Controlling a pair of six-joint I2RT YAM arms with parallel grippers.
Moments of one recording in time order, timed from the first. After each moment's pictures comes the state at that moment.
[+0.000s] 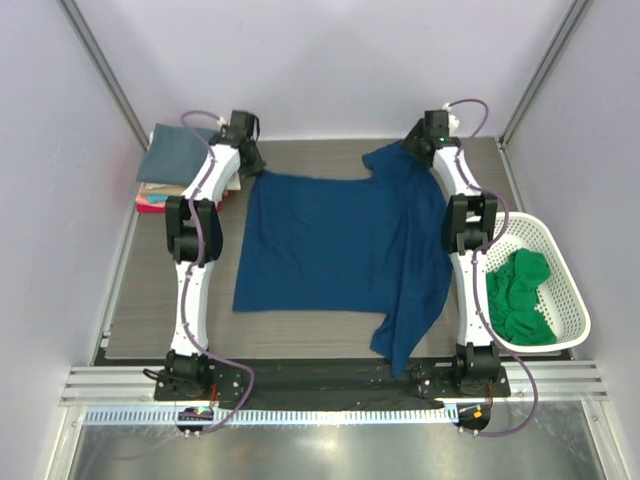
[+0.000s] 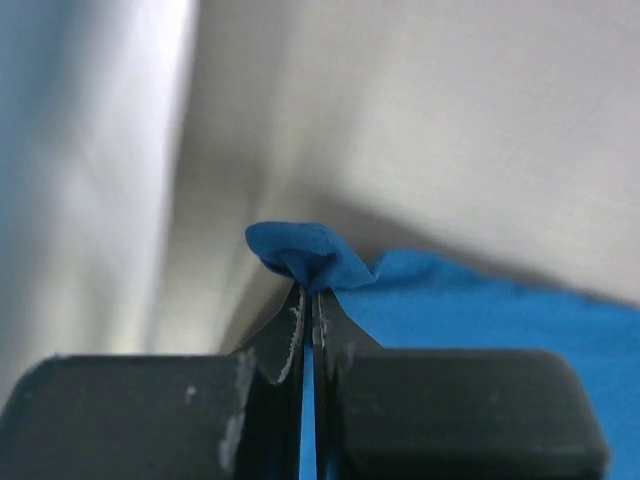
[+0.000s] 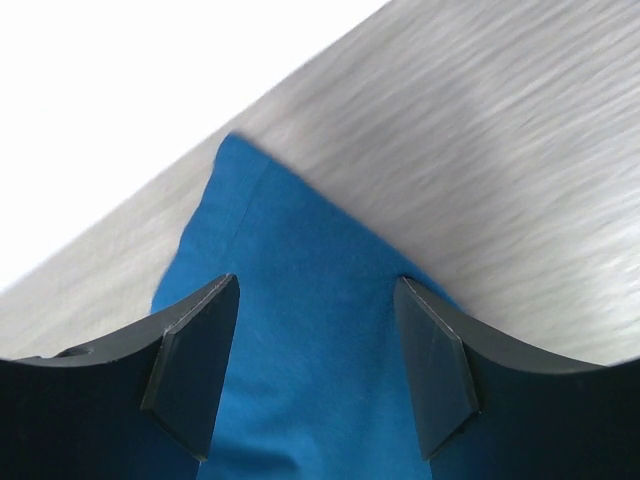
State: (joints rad) left arm -0.17 2.43 2.22 -0.75 -0.10 -0.52; right arm 0.05 2.71 2.51 -0.50 0.08 0.64
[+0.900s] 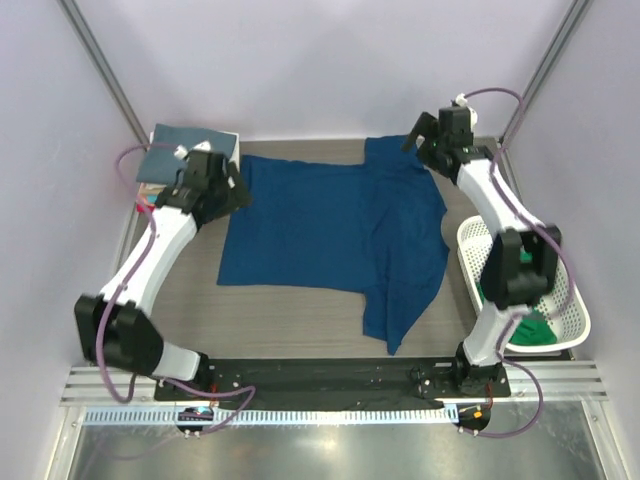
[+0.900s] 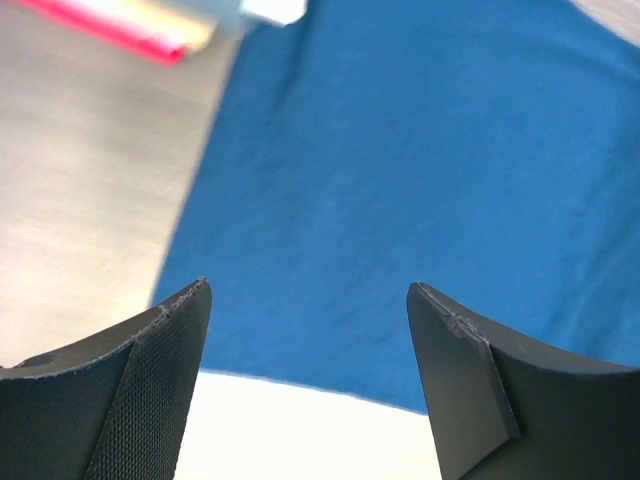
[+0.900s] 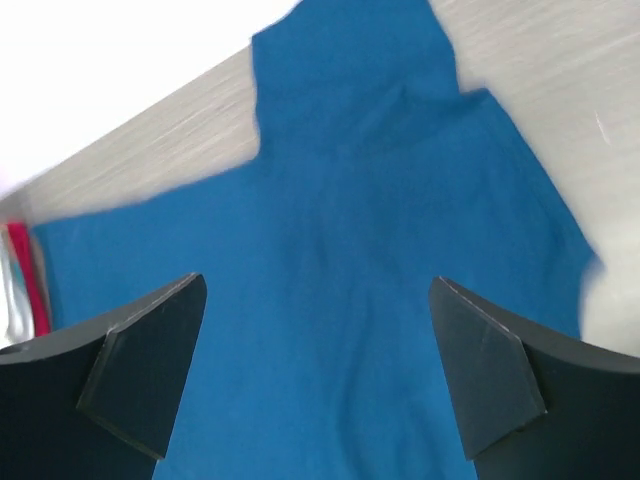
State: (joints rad) left arm -0.24 1.48 1.36 -0.69 -0.18 -0.55; right arm 0.10 1.89 1.67 -0.38 0.04 0.59
